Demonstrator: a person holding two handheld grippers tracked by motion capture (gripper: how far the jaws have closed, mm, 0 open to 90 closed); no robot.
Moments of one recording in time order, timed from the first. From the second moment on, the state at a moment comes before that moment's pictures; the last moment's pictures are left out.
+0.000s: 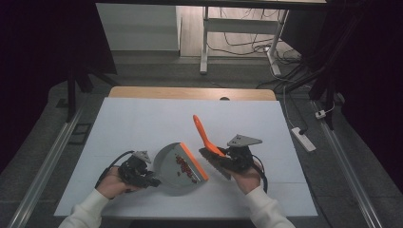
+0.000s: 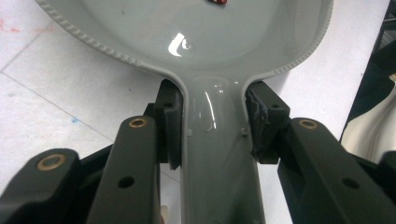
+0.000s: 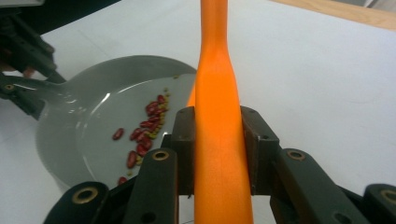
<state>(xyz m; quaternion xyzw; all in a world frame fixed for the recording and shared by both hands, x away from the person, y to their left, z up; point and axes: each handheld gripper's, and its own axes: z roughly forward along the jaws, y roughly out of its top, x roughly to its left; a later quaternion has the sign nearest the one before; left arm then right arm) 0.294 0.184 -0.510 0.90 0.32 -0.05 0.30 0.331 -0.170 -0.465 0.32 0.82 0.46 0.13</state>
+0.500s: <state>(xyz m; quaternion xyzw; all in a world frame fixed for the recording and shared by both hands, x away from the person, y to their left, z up) 0.301 0.204 -0.506 0.86 0.37 -0.03 0.34 0.332 -0.186 -0.463 0.33 0.82 0.45 0.14</state>
